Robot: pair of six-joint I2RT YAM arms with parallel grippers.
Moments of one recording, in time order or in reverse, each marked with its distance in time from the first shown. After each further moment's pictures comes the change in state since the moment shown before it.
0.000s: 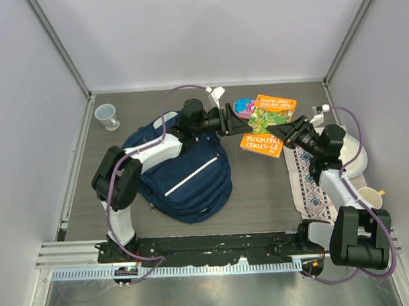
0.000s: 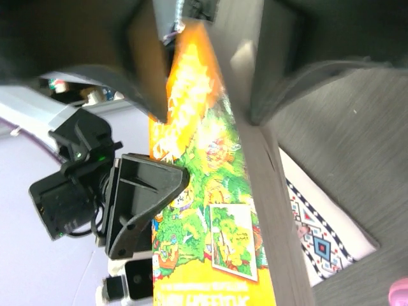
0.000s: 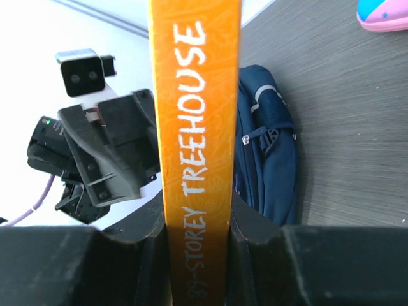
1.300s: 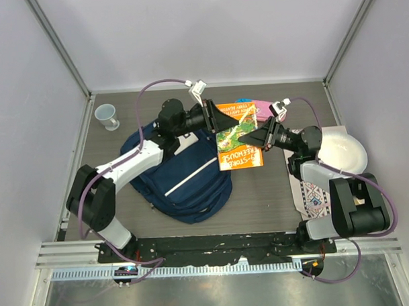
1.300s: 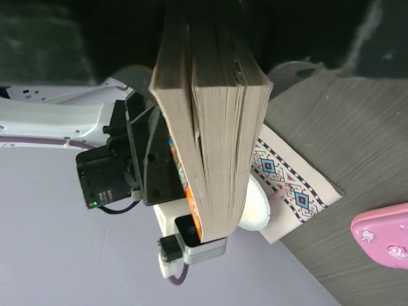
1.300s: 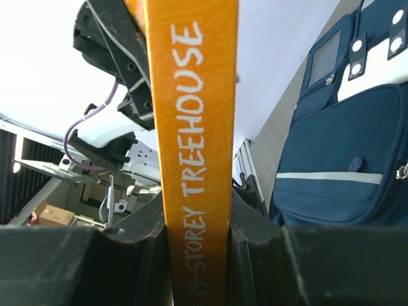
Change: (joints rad) left arm 0.049 -0.262 -0.140 -0.031 -0.107 0.135; right arm 0.266 0.232 0.019 0.661 -0.265 0.415
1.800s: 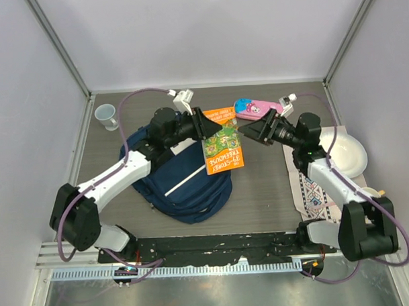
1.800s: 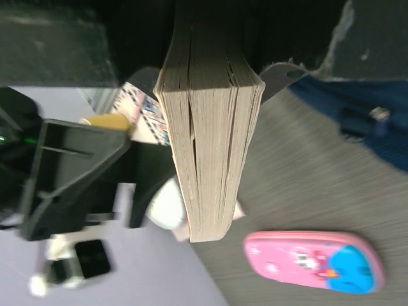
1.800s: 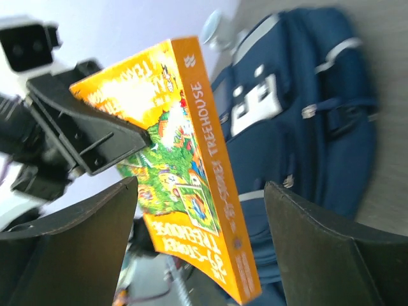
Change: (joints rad) left arm 0.000 -0.169 -0.107 -0.214 -0.237 0.131; right arm 0.009 -0.122 0.107 -0.659 0.224 -0.435
